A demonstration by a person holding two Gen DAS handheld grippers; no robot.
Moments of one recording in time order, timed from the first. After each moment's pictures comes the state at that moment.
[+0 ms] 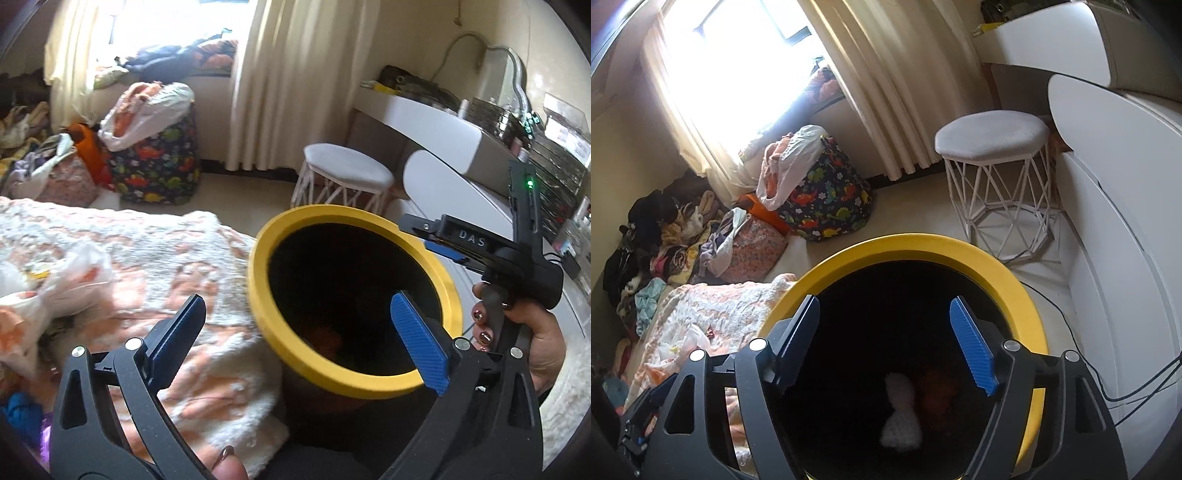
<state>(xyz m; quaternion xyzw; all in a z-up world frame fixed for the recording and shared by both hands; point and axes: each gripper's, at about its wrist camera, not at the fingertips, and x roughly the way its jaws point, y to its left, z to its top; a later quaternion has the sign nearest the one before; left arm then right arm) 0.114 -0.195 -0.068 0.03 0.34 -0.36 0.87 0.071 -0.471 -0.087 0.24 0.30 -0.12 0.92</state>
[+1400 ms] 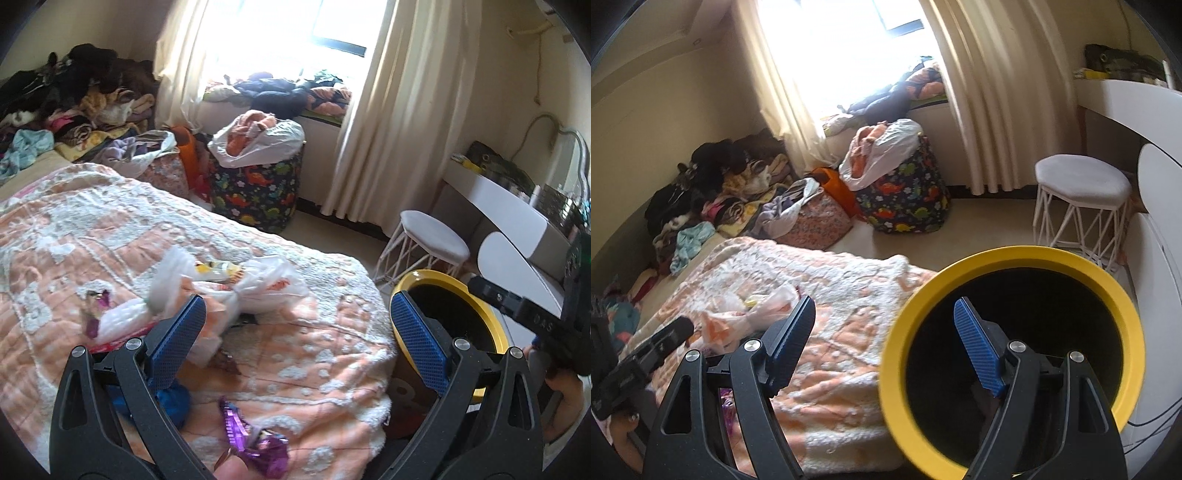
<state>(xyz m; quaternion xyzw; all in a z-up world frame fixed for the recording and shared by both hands) 0.125 -0.042 -0.036 -0.06 0.29 -0.20 0.93 0.084 -0.341 -0.047 0.15 0.28 0.02 0.95</state>
